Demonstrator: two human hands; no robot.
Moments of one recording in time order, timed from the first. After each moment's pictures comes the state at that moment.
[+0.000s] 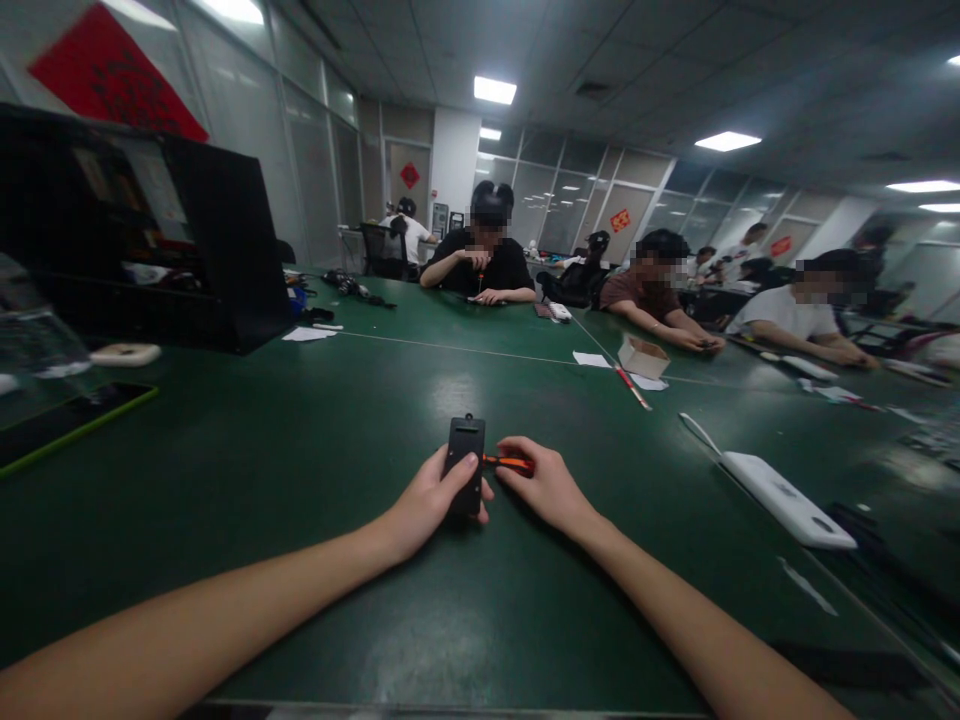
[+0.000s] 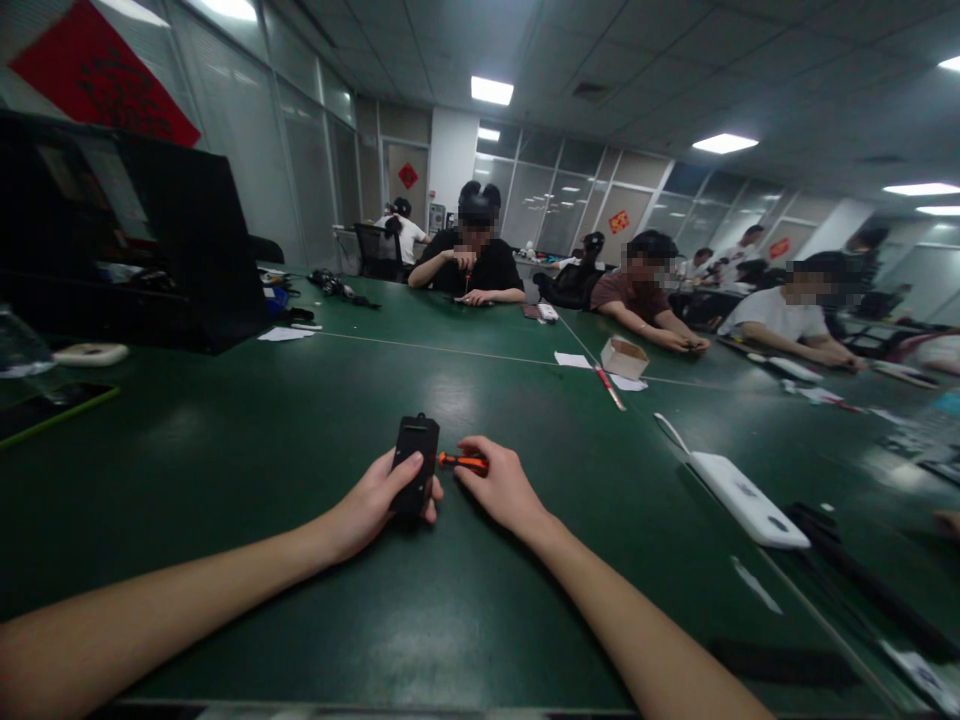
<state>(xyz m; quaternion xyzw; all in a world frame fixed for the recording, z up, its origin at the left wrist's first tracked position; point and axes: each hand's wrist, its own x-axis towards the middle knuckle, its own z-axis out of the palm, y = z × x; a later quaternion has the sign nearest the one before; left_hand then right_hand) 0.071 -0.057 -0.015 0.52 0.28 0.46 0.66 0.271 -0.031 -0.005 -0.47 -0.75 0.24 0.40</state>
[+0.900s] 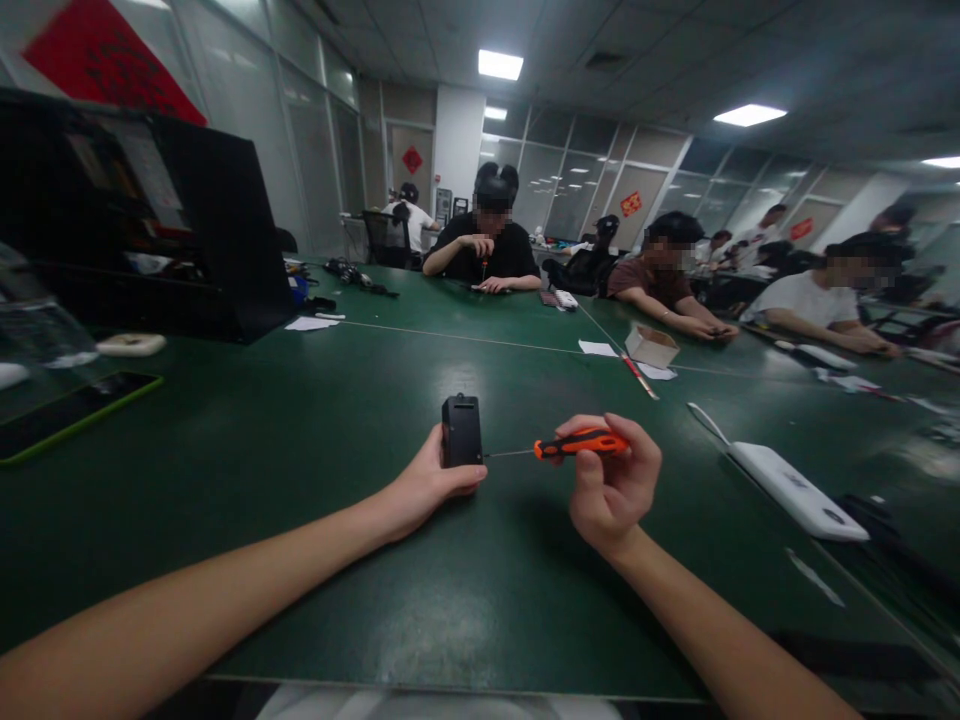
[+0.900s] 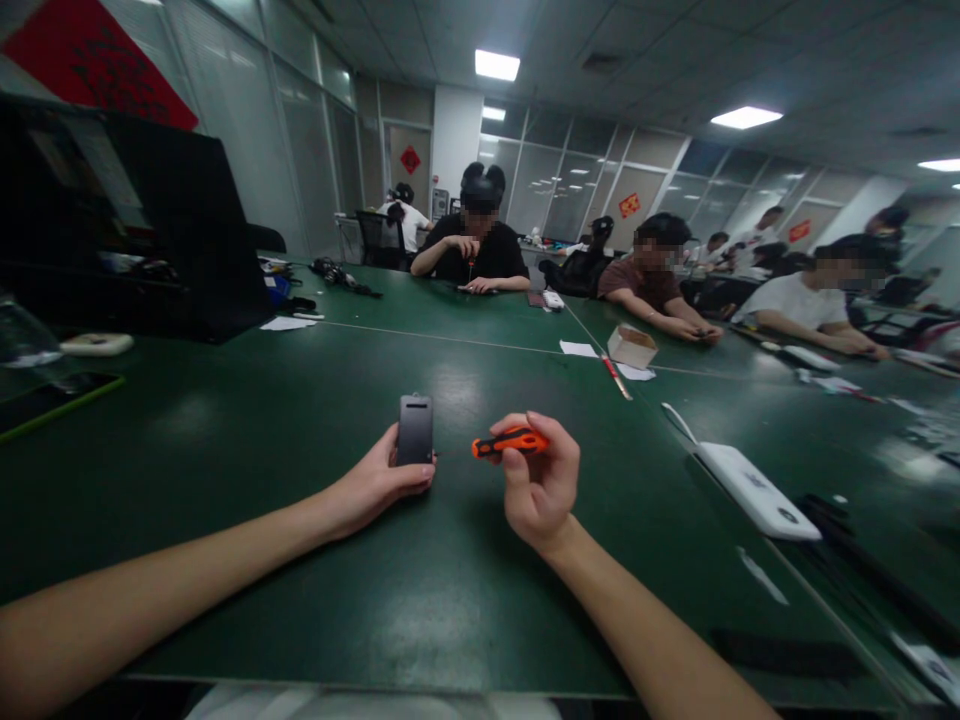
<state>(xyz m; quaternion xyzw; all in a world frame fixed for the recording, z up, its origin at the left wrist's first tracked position) 0.065 -0.049 -0.018 0.47 0.32 0.46 0.68 0.264 -0.071 0.030 -0.19 -0.71 0.05 0.68</state>
